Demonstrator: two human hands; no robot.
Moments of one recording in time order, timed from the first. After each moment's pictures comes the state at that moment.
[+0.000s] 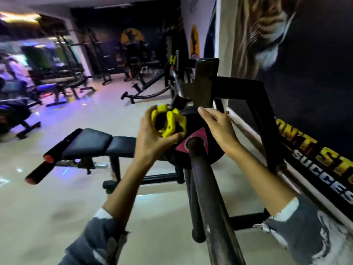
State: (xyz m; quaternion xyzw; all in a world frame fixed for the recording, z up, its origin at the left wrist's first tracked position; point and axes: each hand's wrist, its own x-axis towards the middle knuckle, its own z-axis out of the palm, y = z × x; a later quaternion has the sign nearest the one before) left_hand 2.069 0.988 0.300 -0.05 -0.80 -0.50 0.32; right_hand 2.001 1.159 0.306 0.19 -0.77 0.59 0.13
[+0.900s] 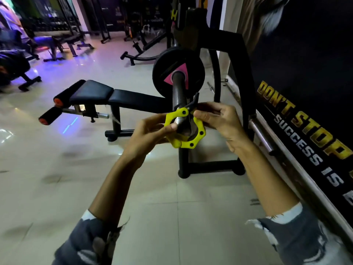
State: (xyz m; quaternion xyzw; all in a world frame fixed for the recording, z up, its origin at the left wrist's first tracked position) left_hand 2.346 1.110 0.255 -0.06 -0.73 -0.67 0.10; right_hand 2.269 1.292 0.270 0.23 -0.68 0.69 -0.05
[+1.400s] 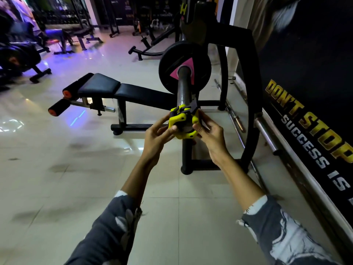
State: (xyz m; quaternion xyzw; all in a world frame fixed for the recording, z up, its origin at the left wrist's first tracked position) left_hand 2.321 1.110 0.183 0.01 -0.67 -0.73 0.17; right_hand 2.273 1.267 0.202 0.17 -0.60 0.78 -0.07
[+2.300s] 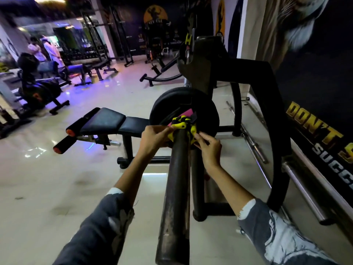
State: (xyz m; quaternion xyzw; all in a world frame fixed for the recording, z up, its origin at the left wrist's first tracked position) left_hand 2.058 1.033 0.243 0.12 -0.80 -0.56 0.19; right_hand 2.007 1.181 0.193 0.10 -0.62 0.78 0.03
